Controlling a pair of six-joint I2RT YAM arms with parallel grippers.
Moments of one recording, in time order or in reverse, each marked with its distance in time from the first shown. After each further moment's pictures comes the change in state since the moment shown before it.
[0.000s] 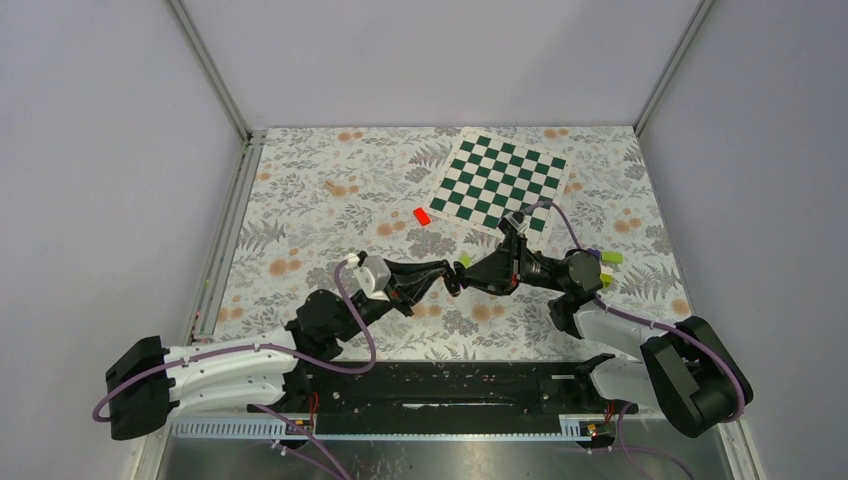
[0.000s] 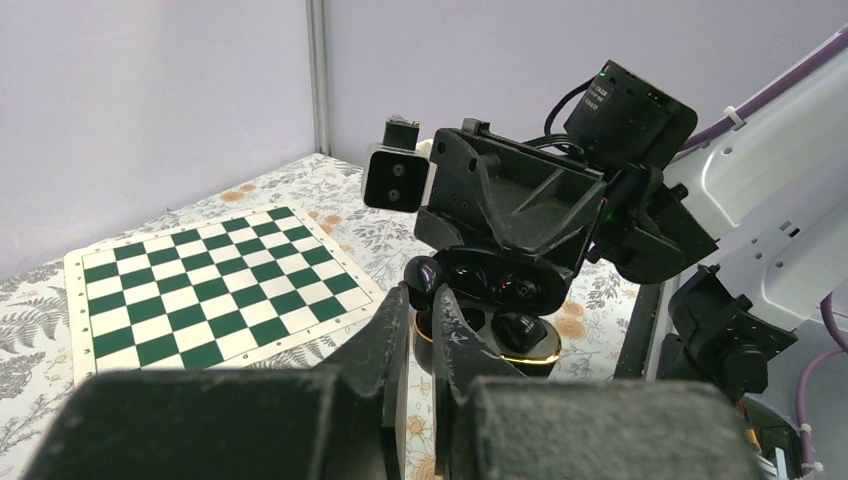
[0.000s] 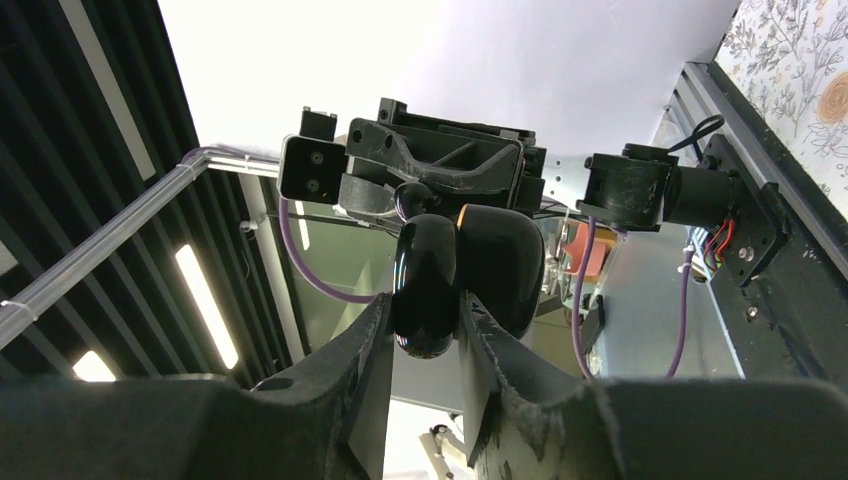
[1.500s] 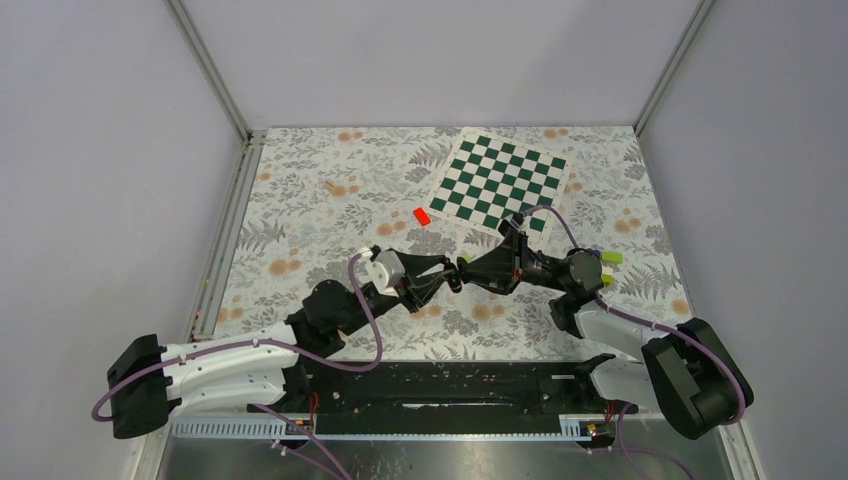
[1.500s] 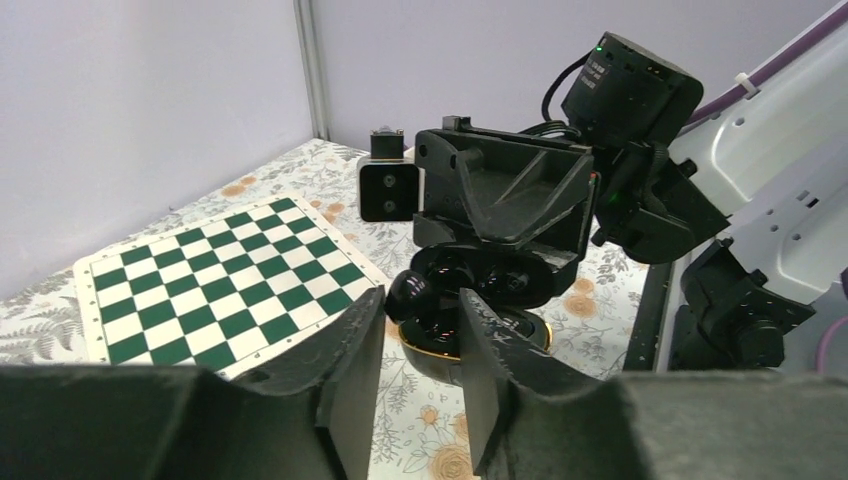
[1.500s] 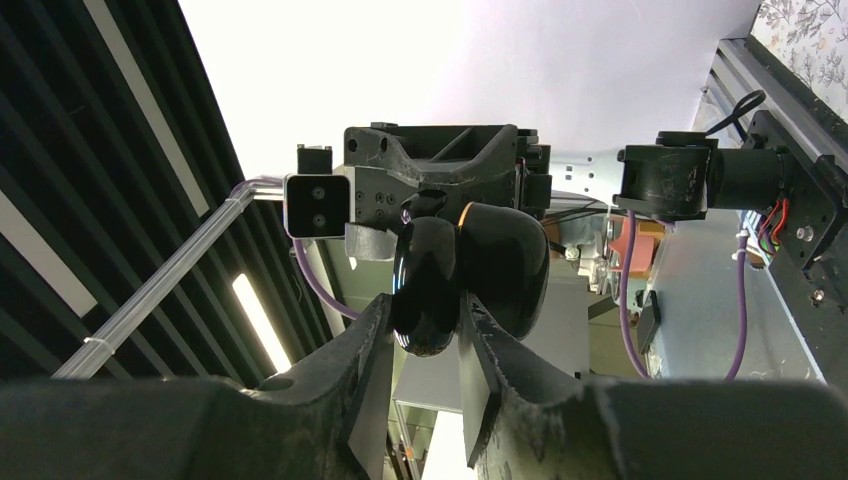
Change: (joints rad) left arm 0.004 0.023 0.087 -0.129 0.041 0.067; right arm -0.006 -0.012 0.002 -0.016 0.017 0.151
